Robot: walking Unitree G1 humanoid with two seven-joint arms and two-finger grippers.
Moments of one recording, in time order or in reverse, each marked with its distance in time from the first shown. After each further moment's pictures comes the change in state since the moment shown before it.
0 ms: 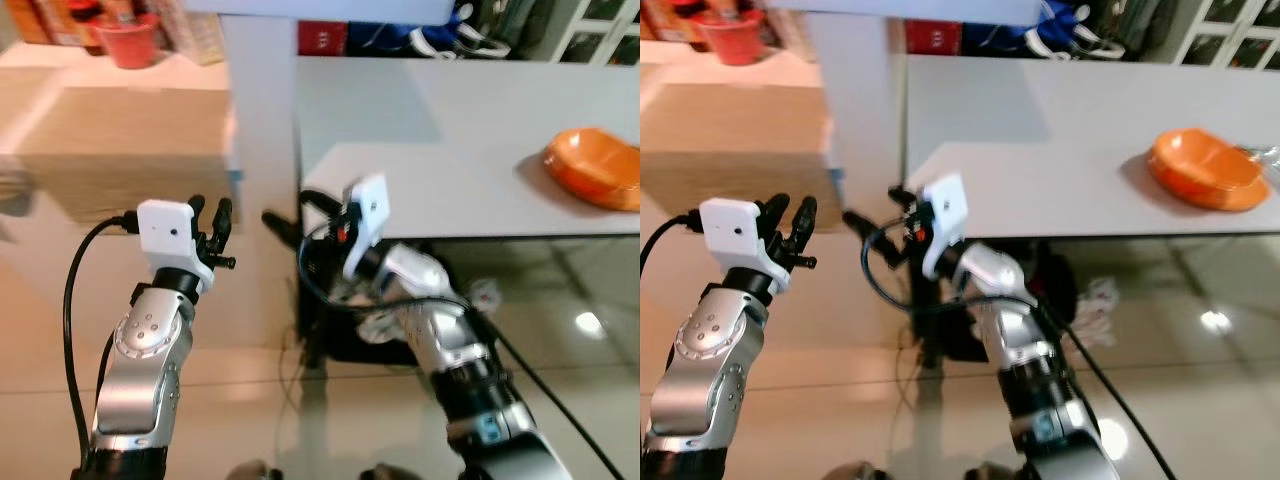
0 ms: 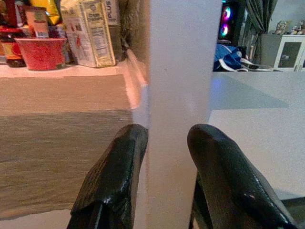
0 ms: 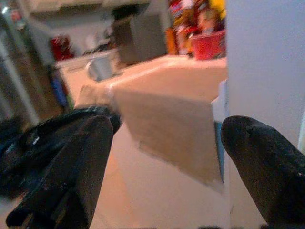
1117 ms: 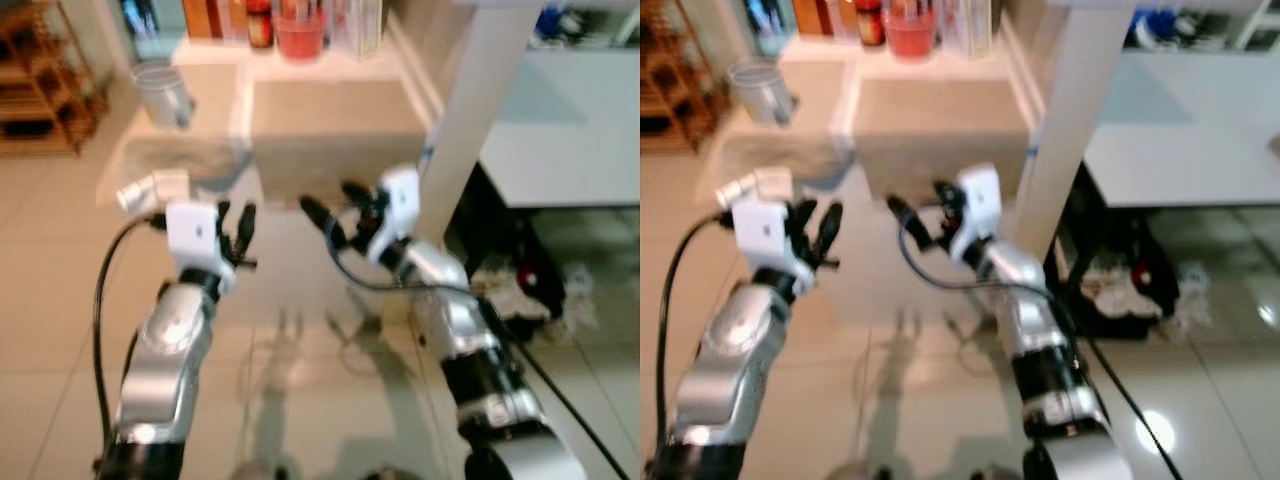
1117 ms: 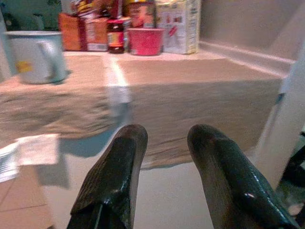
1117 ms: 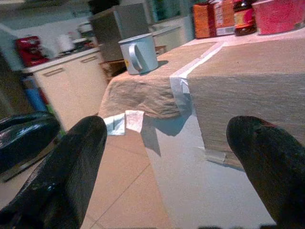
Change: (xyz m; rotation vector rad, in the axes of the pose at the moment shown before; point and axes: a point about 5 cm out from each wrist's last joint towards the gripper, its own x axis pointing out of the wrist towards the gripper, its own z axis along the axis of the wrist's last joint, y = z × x) left arm 0.008 -0.013 -0.008 -0.006 0.031 -0.044; right arm -0.015 -0.031 -0.014 0.033 0.019 -0.175
